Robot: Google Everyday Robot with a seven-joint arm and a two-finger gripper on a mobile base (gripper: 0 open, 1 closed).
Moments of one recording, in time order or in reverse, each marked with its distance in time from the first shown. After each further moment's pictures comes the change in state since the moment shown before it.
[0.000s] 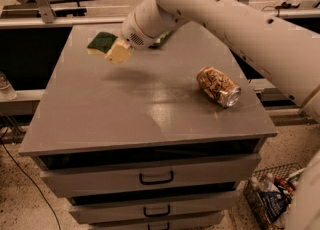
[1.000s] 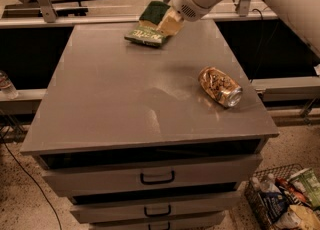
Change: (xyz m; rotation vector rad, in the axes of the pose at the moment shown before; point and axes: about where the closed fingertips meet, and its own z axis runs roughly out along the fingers) arm 0.056 -0.085 -0.130 0.295 0.170 -0.045
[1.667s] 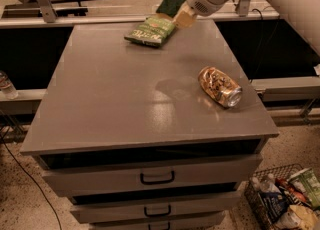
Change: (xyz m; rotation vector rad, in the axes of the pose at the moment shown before) arm 0.029 -0.048 0.004 0.108 0.038 -0.009
